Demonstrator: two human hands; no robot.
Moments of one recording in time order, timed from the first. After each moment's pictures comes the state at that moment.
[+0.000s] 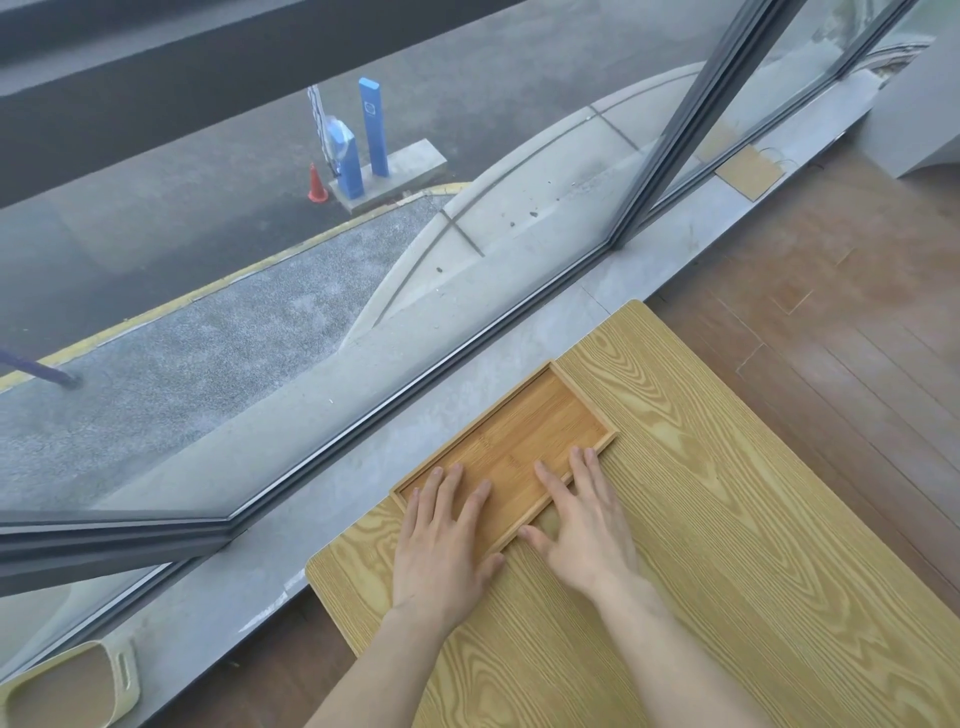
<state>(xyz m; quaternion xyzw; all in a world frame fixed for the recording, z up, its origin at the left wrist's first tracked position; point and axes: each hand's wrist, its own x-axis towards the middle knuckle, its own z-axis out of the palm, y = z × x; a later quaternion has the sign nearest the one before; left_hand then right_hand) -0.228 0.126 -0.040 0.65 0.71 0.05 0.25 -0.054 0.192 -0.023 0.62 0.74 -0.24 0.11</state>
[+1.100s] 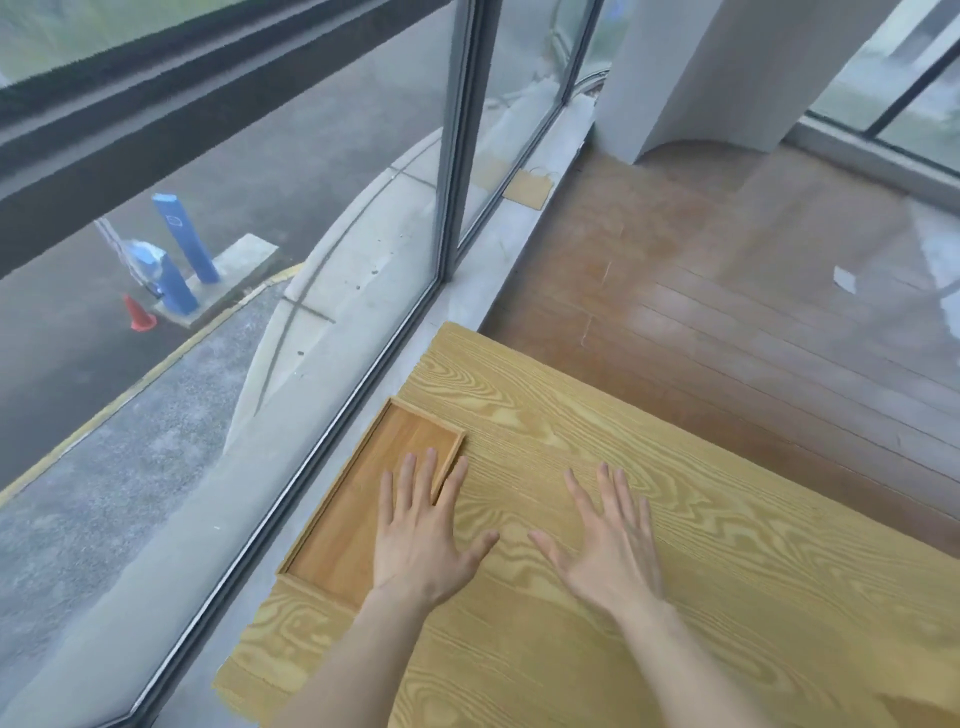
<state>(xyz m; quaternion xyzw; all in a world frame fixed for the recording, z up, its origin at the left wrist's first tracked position) -0.153 0.167 0.023 0.80 0.57 0.05 0.20 0.064 0.108 0.052 0.80 0.58 -0.14 0.07</state>
